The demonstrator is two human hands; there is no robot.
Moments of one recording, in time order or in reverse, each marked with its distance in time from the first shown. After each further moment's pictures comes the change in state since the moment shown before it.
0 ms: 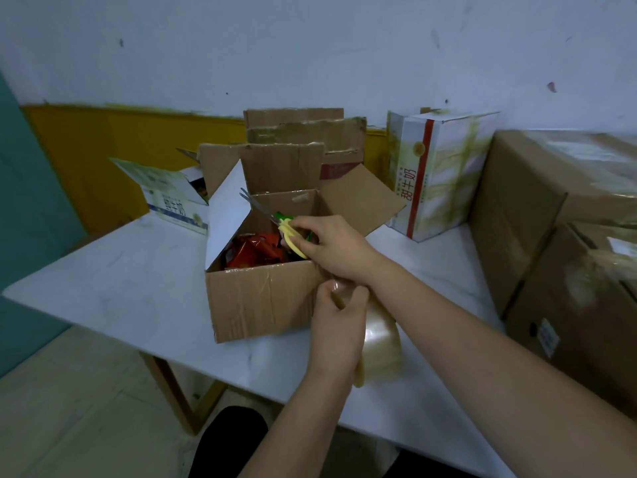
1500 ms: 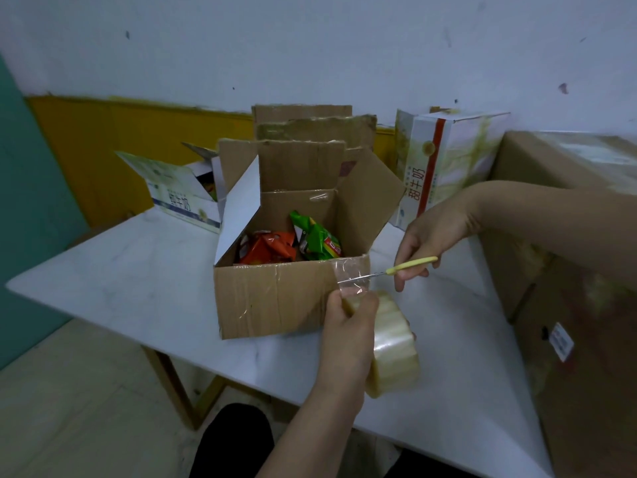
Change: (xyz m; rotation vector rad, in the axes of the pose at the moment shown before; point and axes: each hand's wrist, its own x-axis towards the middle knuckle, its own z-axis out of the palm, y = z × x) left_hand -0.003 -0.015 -0.005 -0.194 -0.131 -0.105; right_hand -0.022 -0.001 -0.136 -0.227 -1.157 0.451
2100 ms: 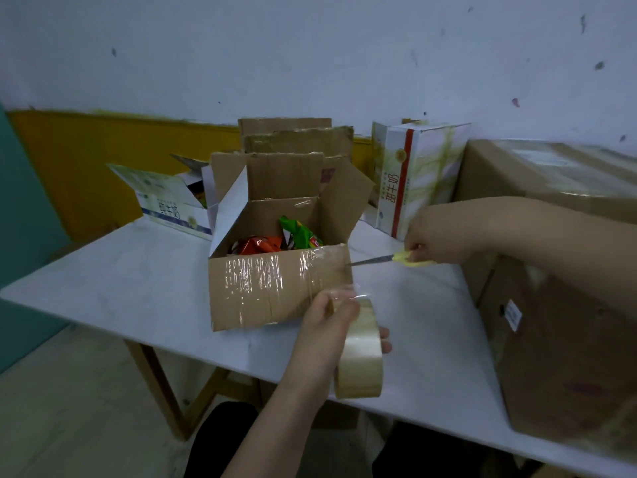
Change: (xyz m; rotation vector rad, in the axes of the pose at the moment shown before) left_hand -0.045 0.021 -0.023 0.029 -0.241 0.019; right_hand -0.060 -0.034 0.053 -0.594 0.399 0.319
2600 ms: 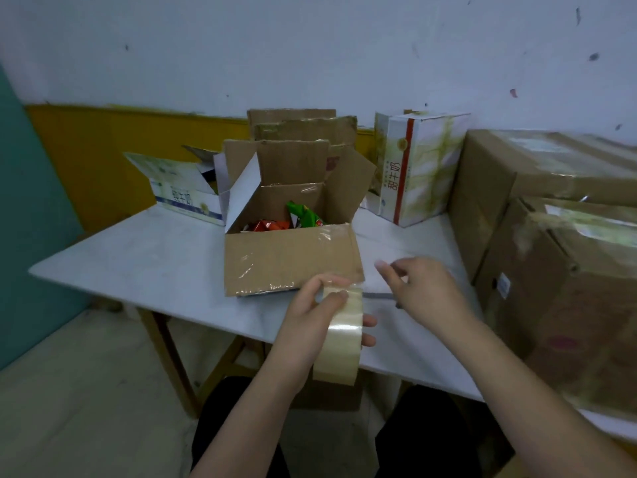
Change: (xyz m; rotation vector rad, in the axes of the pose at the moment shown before) left_hand -0.045 0.002 -0.019 0.109 -0.040 0.071; right_hand 0.002 -0.099 0.112 0.887 0.652 0.385
